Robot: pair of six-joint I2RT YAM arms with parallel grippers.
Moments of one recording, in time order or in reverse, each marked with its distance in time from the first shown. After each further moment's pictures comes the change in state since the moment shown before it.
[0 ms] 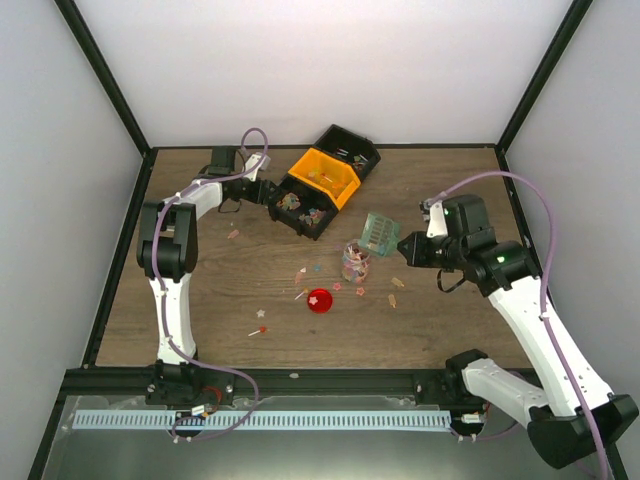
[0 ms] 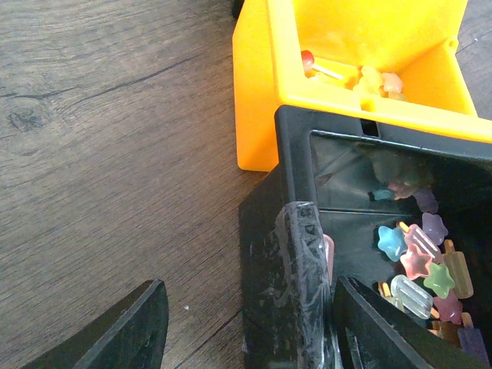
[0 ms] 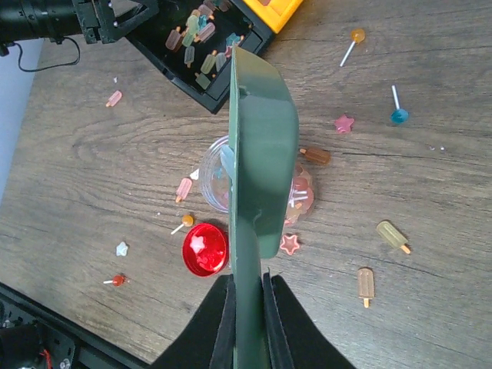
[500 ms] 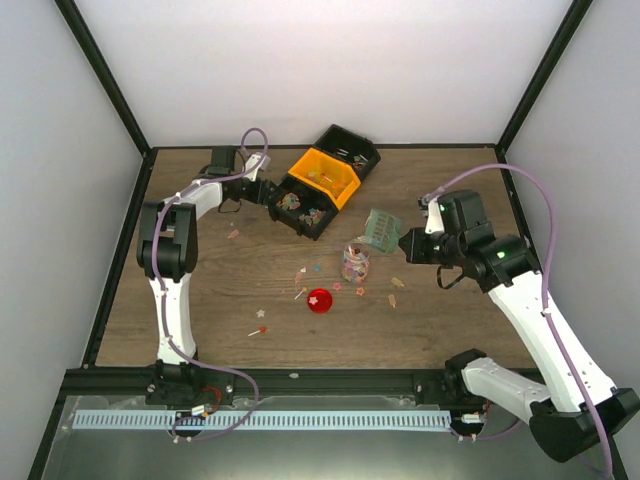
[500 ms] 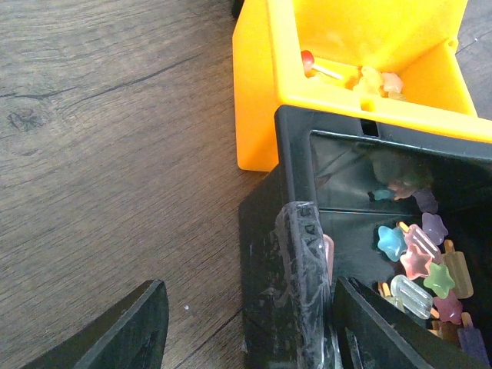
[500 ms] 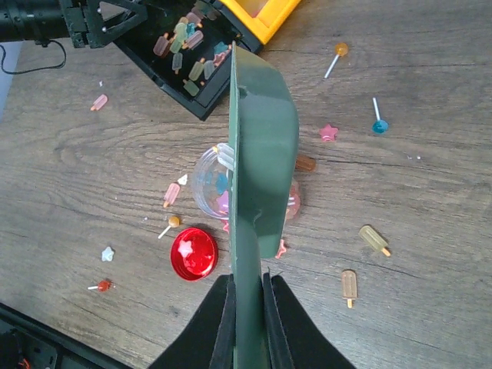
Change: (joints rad) left arm 0.000 0.000 0.000 0.000 0.000 0.000; right arm 0.043 0.037 0.073 -0.048 0.097 0.000
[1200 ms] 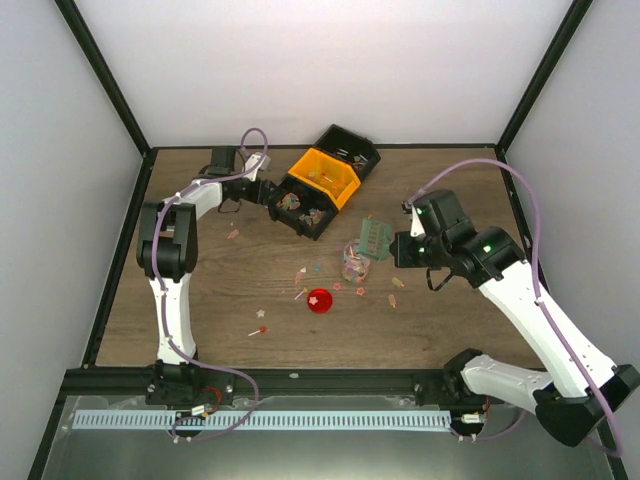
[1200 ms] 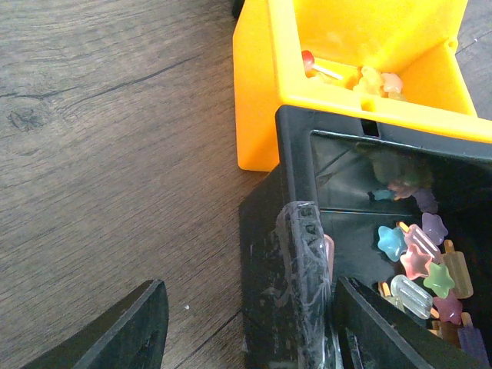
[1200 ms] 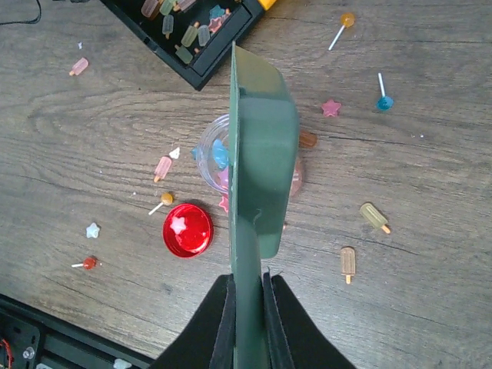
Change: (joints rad) left arm 0.001 0.000 0.000 0.000 0.001 0.000; right arm 0.159 0.066 0.082 -0.088 0.127 0.056
